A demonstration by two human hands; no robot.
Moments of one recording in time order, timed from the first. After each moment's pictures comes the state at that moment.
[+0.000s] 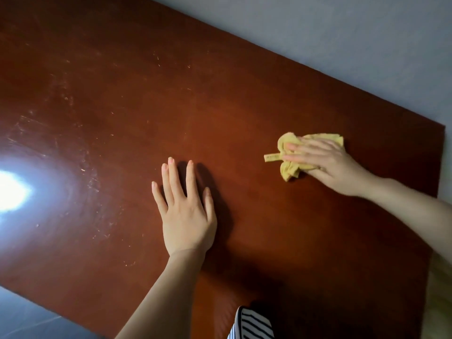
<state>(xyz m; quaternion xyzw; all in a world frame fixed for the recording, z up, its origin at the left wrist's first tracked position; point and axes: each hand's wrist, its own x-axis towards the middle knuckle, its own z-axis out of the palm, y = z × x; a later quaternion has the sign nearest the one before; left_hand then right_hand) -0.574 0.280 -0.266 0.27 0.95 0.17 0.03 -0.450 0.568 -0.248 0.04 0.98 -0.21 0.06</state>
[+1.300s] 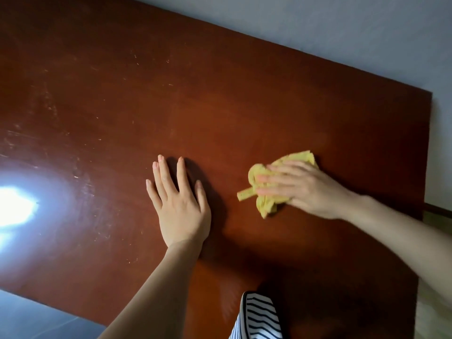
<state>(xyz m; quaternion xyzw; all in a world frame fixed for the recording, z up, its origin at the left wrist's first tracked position) -0.573 0.277 -0.270 0.26 0.95 0.19 0.04 -0.420 0.499 -0.254 -0.07 0.99 -0.14 0.04</state>
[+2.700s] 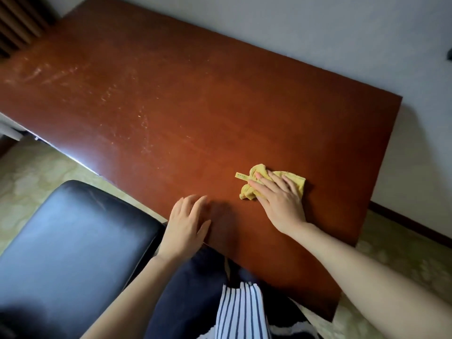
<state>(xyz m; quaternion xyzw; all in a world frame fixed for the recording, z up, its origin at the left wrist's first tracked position) -0.425 0.134 -0.240 0.41 0.88 0.19 0.11 -0.319 0.367 -0.257 0.17 0.98 -0.11 0.00</state>
